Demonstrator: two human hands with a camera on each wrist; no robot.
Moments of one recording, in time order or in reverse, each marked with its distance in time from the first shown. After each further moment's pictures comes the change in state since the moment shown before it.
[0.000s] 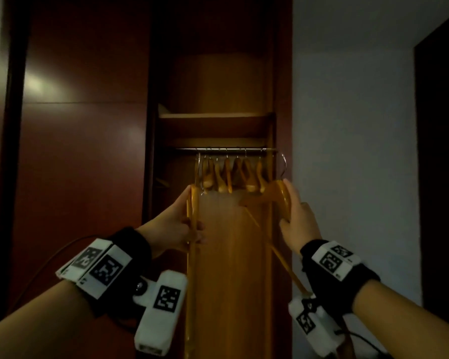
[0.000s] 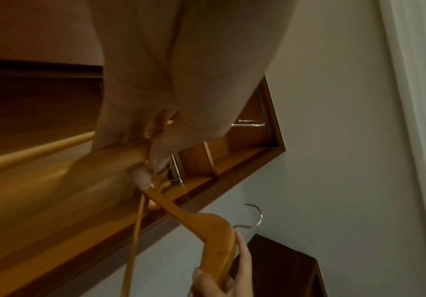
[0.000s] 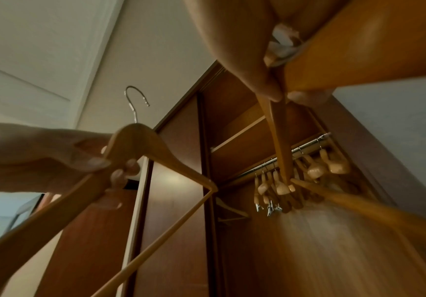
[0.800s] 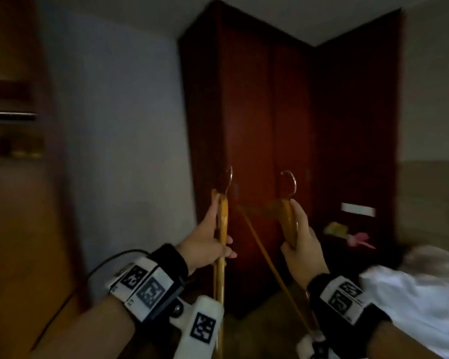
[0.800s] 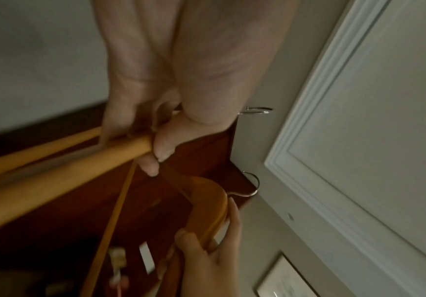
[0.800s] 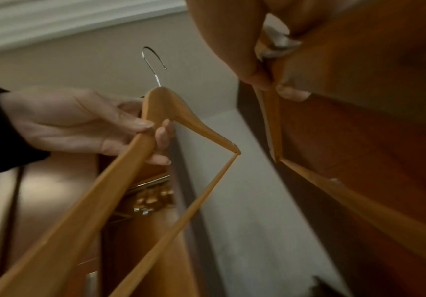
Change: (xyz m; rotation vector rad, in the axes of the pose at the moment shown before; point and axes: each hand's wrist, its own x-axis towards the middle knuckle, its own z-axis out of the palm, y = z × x) left_hand -0.345 0.207 0.451 -0.147 -0.773 0.194; right_hand -0.504 0.065 -0.489 -0.299 0.375 0.529
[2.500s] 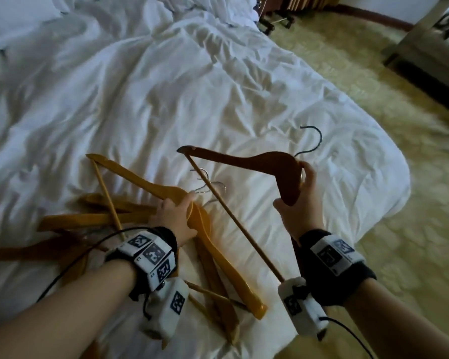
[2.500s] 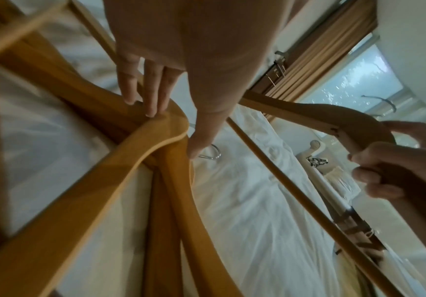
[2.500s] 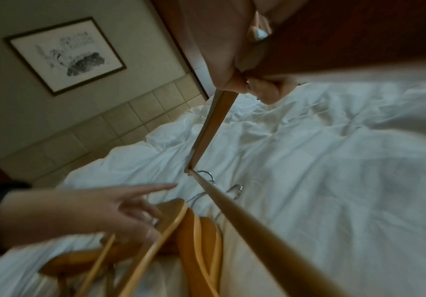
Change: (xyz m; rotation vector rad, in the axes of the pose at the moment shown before) left_hand -0.211 -0.069 1.056 0.849 -1.406 0.519; right_hand -0.666 0.498 -0.552 -0.543 1.150 1.342
